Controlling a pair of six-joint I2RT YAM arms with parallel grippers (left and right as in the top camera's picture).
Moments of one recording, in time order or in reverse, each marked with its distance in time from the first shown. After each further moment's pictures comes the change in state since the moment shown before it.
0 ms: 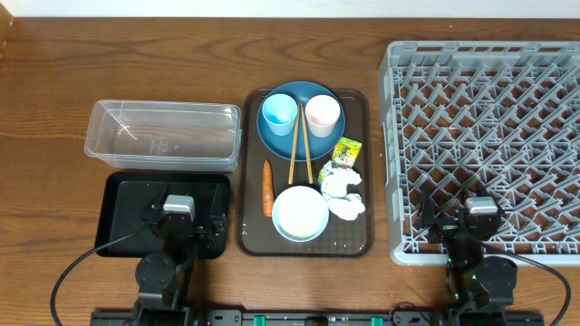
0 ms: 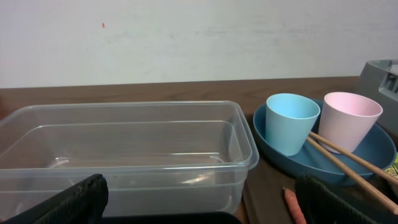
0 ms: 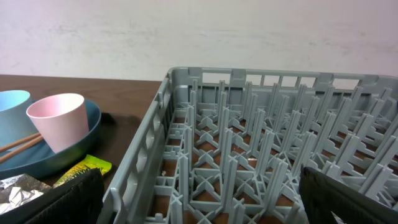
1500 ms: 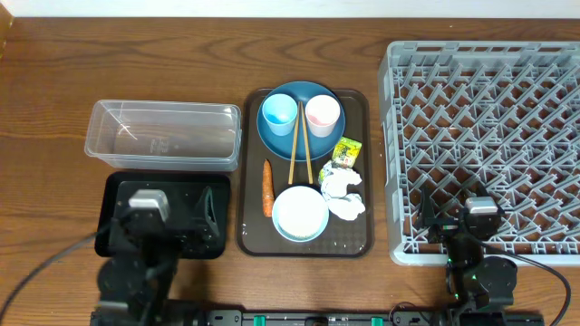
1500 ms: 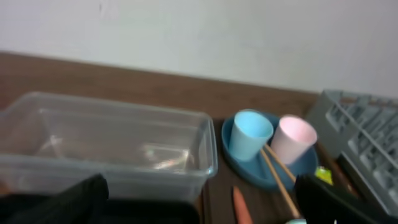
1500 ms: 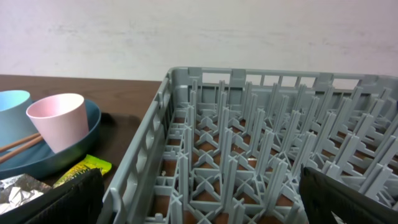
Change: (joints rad) left arm 0.000 0.208 0.531 -0.469 0.039 -0.193; right arm 0.000 0.000 0.000 0.000 0.000 0.000
